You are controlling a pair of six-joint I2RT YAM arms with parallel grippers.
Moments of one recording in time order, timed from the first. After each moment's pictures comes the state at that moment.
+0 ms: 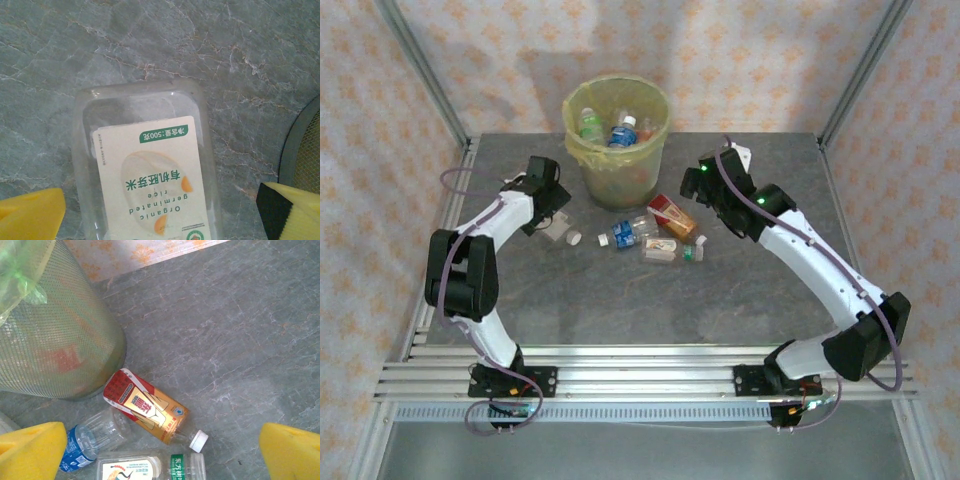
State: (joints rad) left arm -0.10 1.76 1.25 -0.57 -0.24 -0.94; right arm 0.58 1.38 1.42 -0.80 0.40 0.67
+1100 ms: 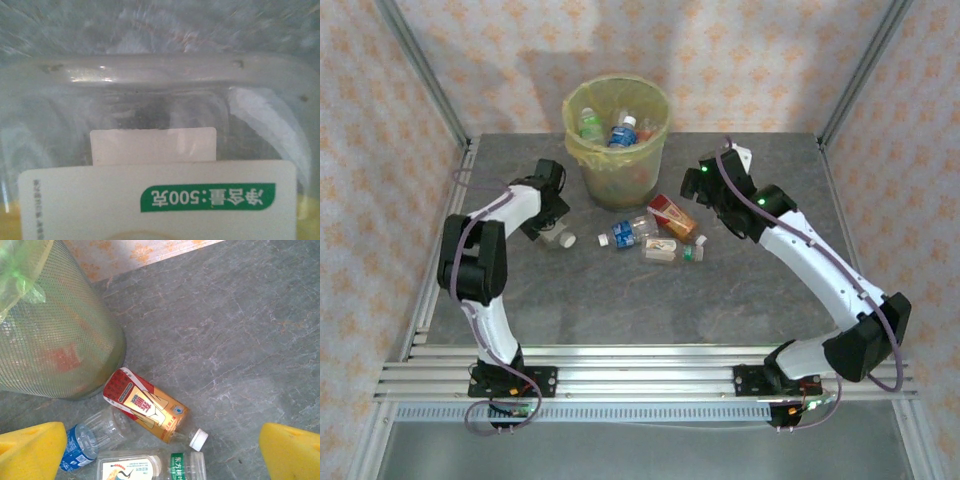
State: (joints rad) left arm -0.10 1.84 1.32 -0.69 -0.26 -0.95; right arm 0.58 1.37 1.41 -0.80 0.40 0.67
